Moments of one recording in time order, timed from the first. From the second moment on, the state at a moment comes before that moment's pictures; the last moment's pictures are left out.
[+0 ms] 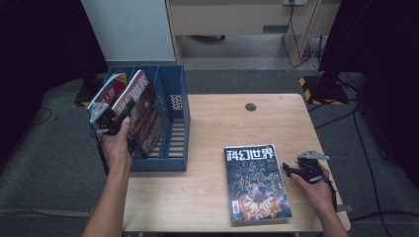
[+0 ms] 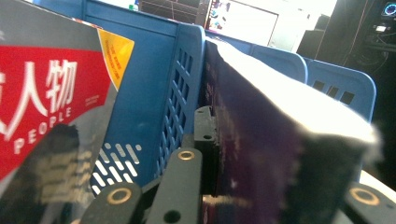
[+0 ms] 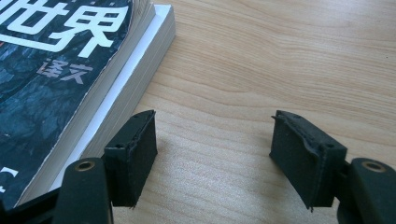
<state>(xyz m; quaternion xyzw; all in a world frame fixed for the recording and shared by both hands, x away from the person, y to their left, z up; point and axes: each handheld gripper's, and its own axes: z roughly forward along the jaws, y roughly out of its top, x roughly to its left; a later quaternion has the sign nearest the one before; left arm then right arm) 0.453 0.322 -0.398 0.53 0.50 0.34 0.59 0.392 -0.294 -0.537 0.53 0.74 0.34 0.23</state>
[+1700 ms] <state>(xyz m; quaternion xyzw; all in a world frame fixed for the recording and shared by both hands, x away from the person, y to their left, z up) 0.382 0.325 -0.425 0.58 0.52 0.35 0.52 0.393 -0.291 -0.537 0.53 0.75 0.33 0.23</state>
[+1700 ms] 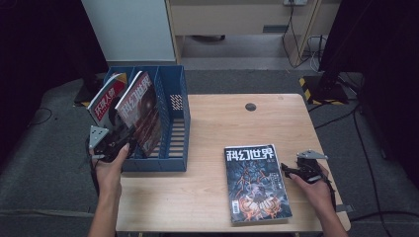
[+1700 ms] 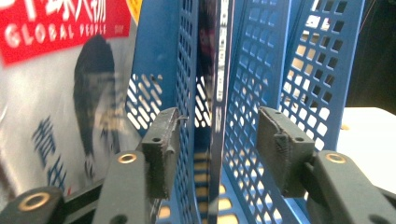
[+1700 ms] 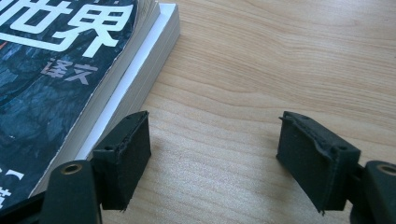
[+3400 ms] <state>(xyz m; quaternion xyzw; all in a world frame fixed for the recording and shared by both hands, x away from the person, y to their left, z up) 0.347 0.130 -0.442 0.77 0.35 0.21 0.48 0.380 -0.261 -0.505 0.46 0.76 0.41 0.21</state>
